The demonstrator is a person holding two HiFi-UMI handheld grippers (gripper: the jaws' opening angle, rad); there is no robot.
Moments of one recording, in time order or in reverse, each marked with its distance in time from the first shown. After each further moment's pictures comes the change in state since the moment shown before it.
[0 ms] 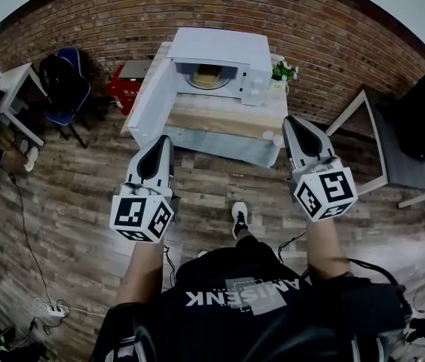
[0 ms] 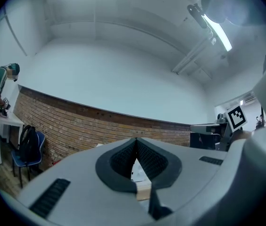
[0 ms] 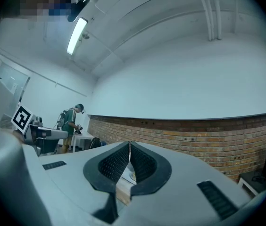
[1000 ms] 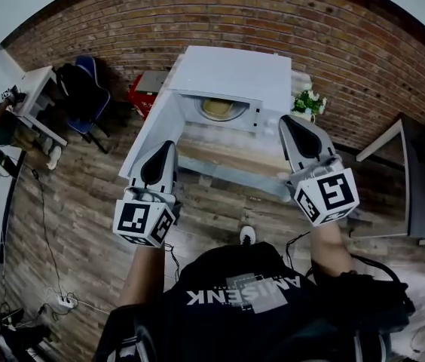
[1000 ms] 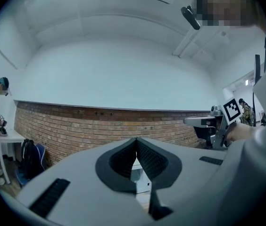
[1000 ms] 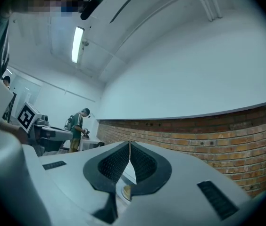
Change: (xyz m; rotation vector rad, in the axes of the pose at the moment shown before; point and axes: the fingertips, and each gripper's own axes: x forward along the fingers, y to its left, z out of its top) left arm 0.219 0.024 -0.019 0.135 0.057 0.075; right arm 0.191 -0.147 -0.028 0.000 -0.067 0.195
